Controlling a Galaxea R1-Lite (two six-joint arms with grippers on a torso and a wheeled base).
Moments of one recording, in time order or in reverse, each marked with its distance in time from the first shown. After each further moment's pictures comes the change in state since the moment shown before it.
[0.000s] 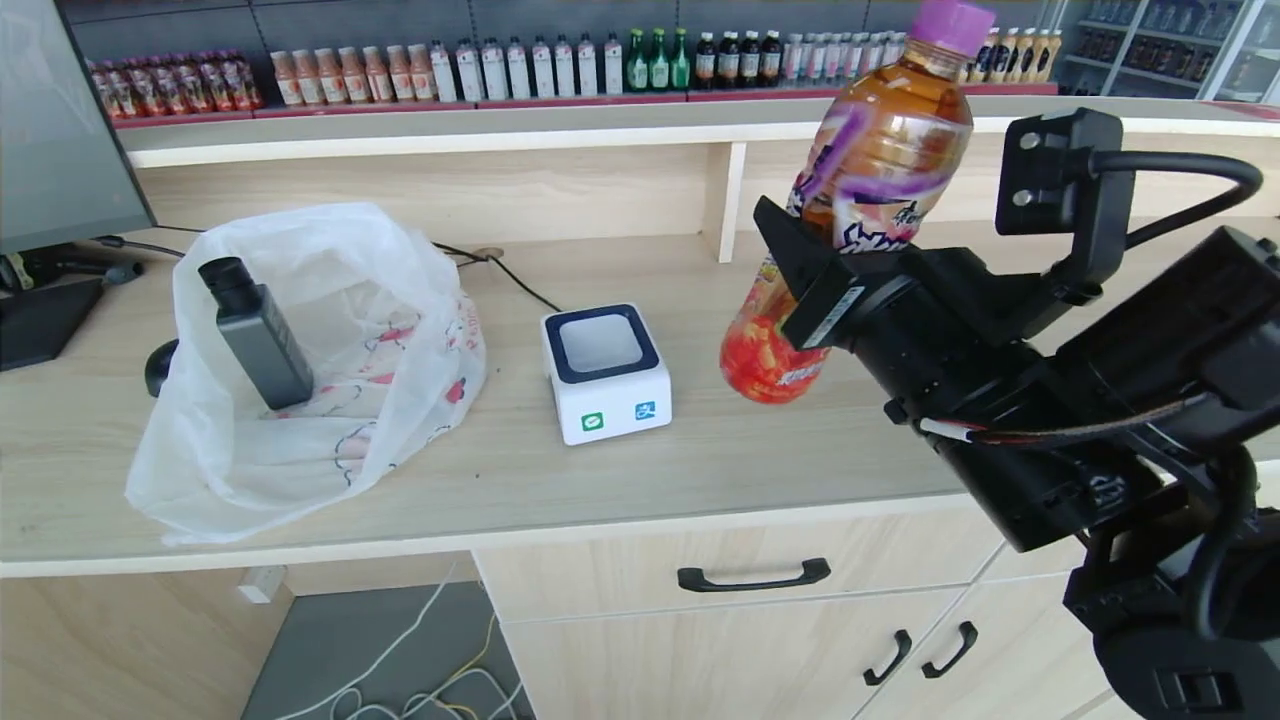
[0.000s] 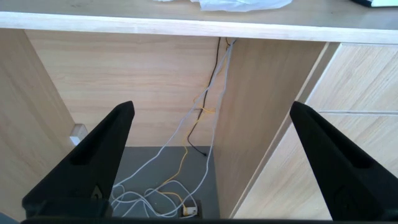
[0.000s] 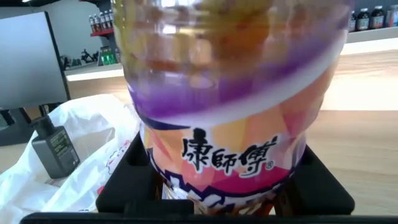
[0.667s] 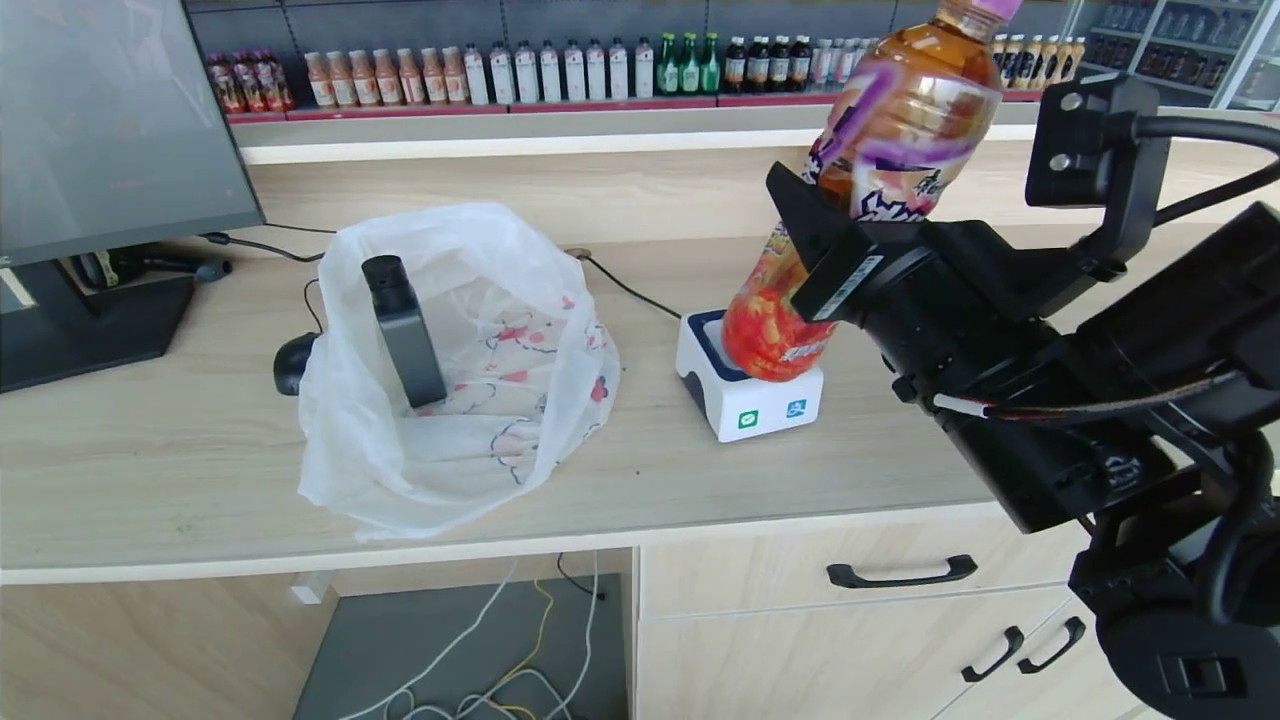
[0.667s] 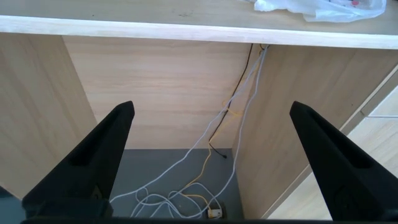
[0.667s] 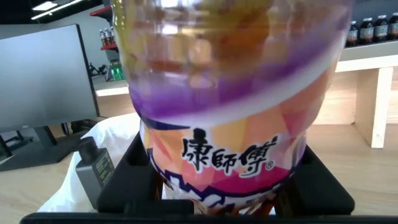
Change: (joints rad) left arm 0.000 0.000 0.000 0.001 0.000 0.000; right arm -0.004 0.000 -0.035 -0.009 0.004 0.022
